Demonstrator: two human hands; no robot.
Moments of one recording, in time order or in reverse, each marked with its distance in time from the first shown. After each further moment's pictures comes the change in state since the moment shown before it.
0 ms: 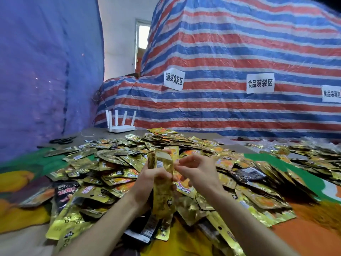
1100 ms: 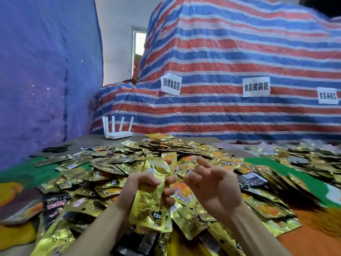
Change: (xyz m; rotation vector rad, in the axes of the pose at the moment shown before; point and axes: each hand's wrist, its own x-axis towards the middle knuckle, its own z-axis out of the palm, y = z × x) left_hand 0.009 0.008 -0.014 -0.480 -0.380 -0.217; right_hand -0.003 0.011 -0.022 1.206 -0.301 0.228
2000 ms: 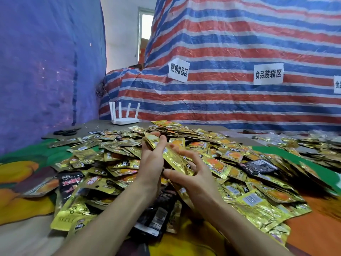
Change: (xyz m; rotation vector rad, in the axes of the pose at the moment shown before) left_hand 0.011 -0.008 0.016 0.420 0.784 0.508; right_hand -0.006 0.059 0.017 -0.916 0.100 -0.220
